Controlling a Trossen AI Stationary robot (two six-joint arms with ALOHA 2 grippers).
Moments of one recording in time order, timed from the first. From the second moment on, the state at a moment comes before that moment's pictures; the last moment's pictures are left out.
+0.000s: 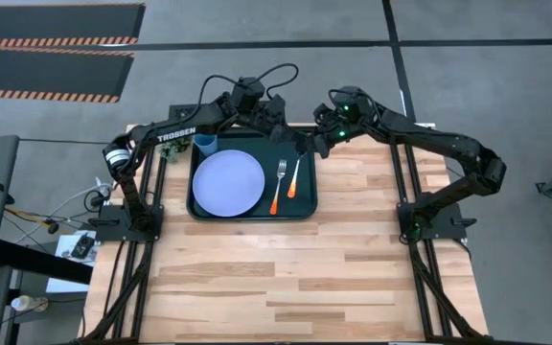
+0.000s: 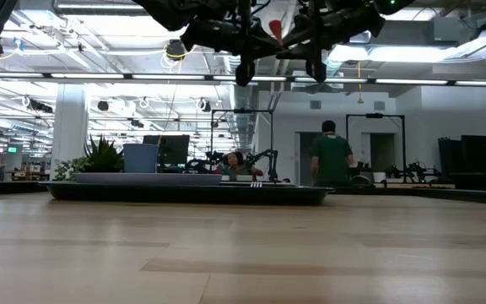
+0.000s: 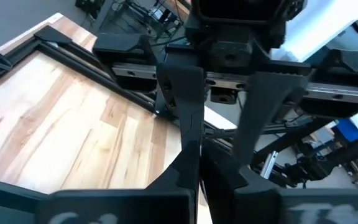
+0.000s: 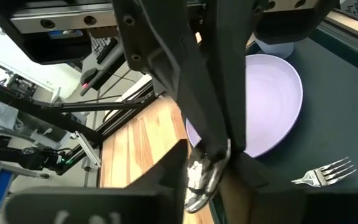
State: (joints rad) left arm 0.52 1.80 1.56 -0.12 0.71 -0.42; right arm -0.53 1.42 1.22 -0.26 -0.60 0.44
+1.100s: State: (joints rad) left arm 0.52 2.09 1.56 -0.16 0.48 -0.34; right arm -0.64 1.12 1.22 -0.71 -0.49 0.35
